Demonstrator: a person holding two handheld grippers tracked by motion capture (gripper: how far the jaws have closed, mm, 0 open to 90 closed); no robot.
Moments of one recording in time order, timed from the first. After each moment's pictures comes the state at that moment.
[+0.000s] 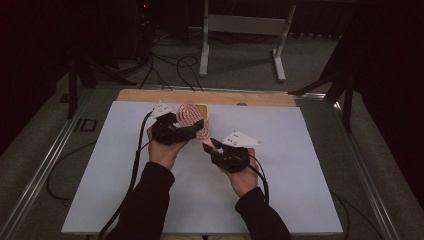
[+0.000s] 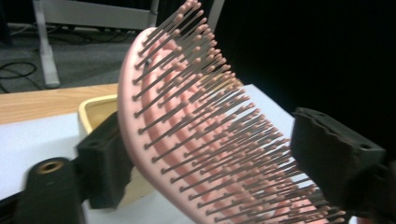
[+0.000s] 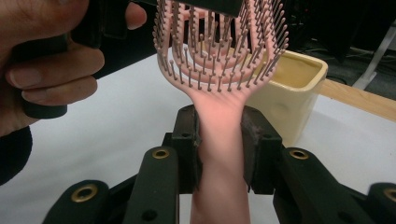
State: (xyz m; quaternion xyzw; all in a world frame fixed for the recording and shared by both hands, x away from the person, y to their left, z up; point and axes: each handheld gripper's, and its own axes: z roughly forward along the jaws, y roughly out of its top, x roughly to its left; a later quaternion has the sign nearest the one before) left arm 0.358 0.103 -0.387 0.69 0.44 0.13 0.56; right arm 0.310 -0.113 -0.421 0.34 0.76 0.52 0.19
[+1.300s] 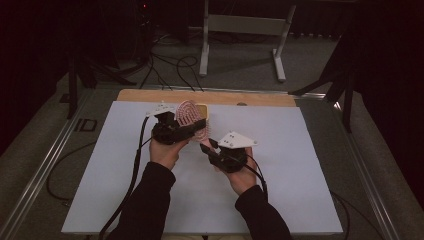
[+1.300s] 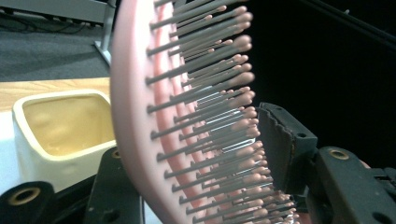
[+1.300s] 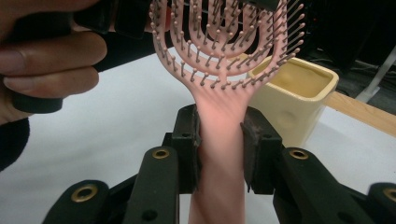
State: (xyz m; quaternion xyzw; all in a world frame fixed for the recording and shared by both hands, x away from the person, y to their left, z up) left arm 0.360 0.104 -0.387 0.69 0.42 0.06 0.59; right arm 0.313 -0.107 -0.424 0.30 0.78 0.52 0.20
